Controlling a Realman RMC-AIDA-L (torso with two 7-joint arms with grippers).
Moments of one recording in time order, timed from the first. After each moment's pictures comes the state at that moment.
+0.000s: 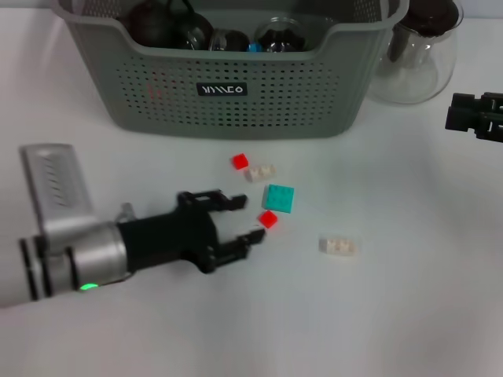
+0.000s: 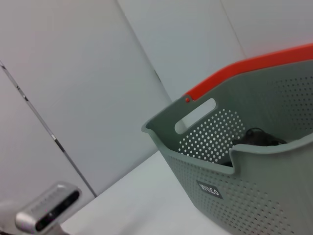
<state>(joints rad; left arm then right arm) -0.45 -2.17 0.64 0.32 1.99 1.38 -0.79 0.52 1.97 -0.42 -0.74 -2.10 -1.86 1.70</state>
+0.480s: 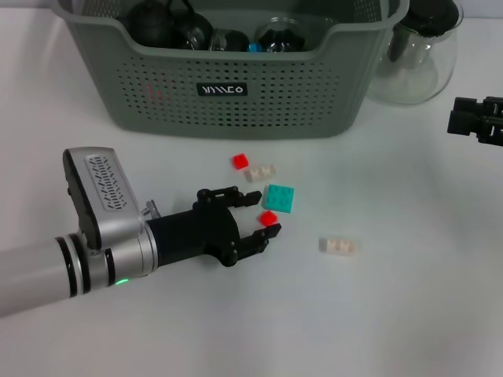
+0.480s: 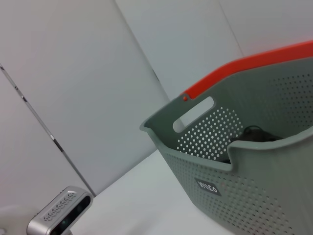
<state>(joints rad) -0.52 -2.18 0.63 0.15 1.92 1.21 -0.64 0.51 1.97 -0.42 -0.74 -2.10 -1.86 1.70</state>
